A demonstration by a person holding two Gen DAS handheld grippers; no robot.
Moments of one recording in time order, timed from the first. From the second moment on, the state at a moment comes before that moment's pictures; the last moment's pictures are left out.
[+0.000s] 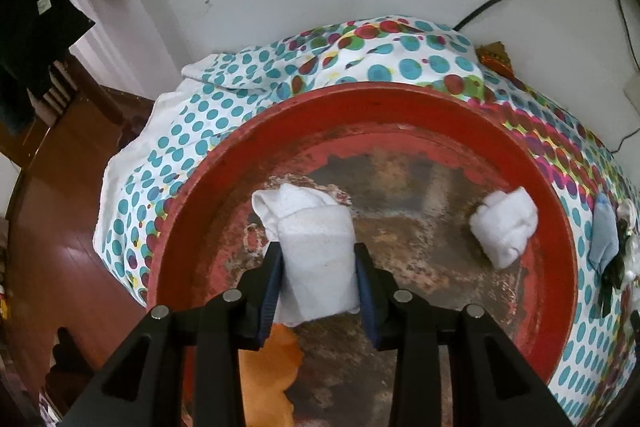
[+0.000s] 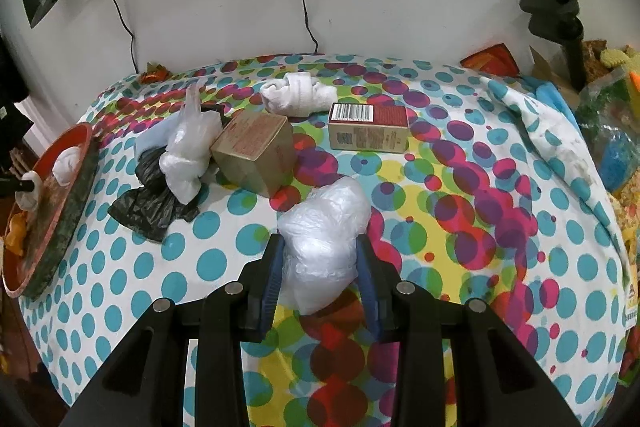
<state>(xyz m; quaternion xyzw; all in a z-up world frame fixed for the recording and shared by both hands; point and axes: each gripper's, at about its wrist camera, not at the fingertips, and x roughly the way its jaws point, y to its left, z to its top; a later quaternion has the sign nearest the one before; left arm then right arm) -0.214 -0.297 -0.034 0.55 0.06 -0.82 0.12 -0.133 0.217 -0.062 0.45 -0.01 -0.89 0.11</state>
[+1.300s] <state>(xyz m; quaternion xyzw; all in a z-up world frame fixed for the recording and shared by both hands) -0.088 -0.276 -0.014 0.52 0.05 -0.84 0.13 -0.079 0.101 -0.026 0.42 0.08 -0.88 0.22</state>
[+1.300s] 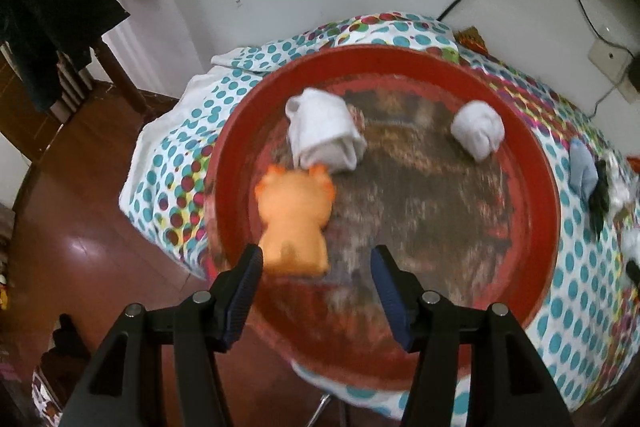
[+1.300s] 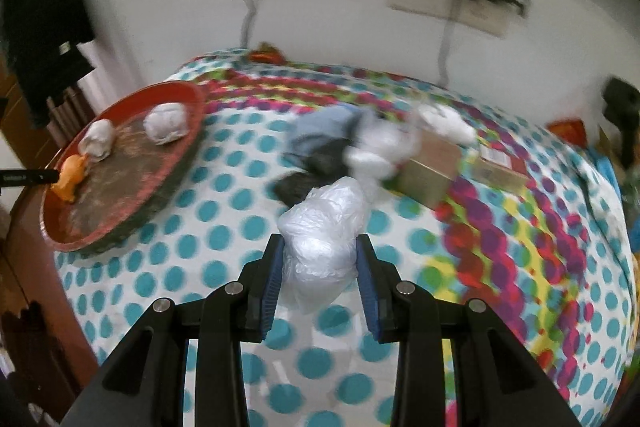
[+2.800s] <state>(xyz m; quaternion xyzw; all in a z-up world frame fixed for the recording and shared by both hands) -0.016 -0.274 -0.030 0.54 0.04 -0.83 0.14 -0.097 -0.143 -0.051 0.44 0.16 -0.80 0.38</state>
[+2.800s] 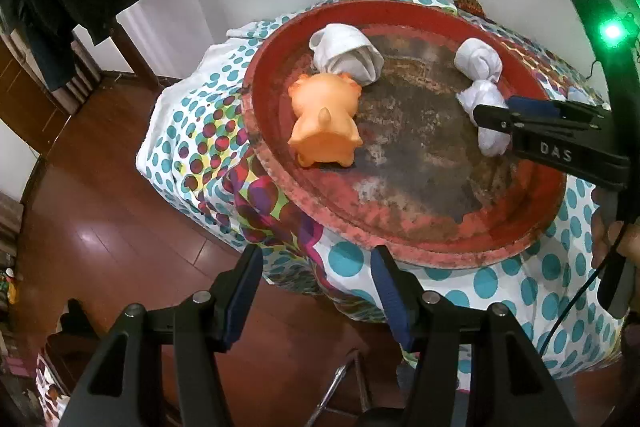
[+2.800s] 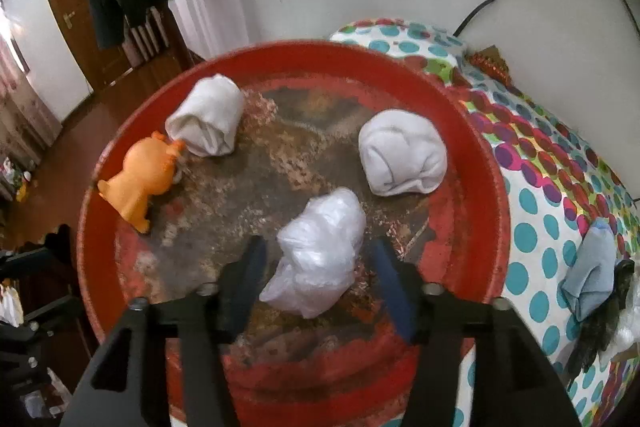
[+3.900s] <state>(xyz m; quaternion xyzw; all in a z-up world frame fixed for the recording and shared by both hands) -0.037 -0.149 -0.012 0.53 -0.05 -0.84 0.04 -0.144 0.113 -0.032 0.45 0.00 -0.87 0.20</state>
